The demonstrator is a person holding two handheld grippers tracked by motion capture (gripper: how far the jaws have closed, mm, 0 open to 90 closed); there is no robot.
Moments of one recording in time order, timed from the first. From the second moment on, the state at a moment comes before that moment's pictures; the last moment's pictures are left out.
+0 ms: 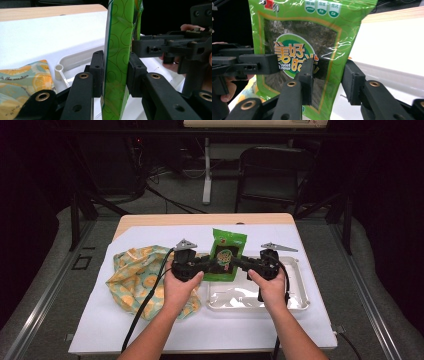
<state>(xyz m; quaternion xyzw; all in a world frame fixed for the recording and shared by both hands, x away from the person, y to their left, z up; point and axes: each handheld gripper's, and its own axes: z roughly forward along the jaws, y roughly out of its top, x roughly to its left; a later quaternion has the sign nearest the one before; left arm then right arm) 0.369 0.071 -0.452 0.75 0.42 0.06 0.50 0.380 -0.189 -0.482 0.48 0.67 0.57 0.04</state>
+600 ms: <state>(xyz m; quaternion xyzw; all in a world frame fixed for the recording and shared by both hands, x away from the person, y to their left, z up) 0.374 0.064 -0.462 0.76 0.42 0.05 0.48 0.380 -0.200 -0.481 0.48 0.67 0.55 0.06</state>
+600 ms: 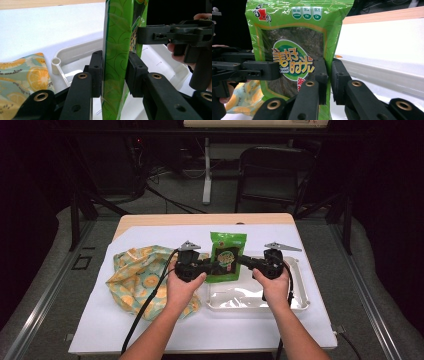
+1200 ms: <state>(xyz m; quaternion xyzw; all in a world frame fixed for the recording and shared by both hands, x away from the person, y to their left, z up) 0.373 0.056 -0.462 0.76 0.42 0.06 0.48 0.380 -0.206 -0.477 0.48 0.68 0.55 0.07</state>
